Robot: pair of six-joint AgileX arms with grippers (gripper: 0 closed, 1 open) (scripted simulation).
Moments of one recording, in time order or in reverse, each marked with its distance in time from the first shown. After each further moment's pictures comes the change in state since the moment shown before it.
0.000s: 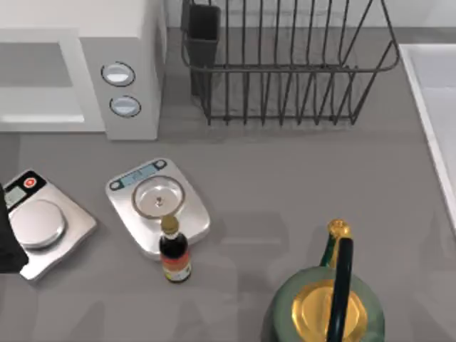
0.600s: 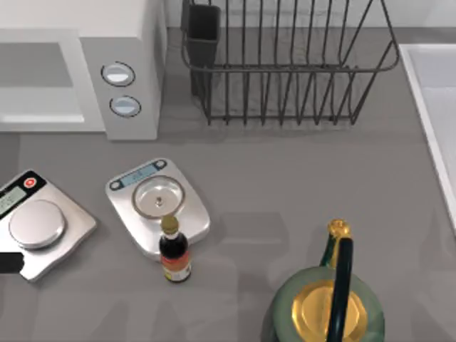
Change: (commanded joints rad) left arm 0.000 0.000 0.000 0.000 0.000 0.000; right arm 0.000 0.000 0.000 0.000 0.000 0.000
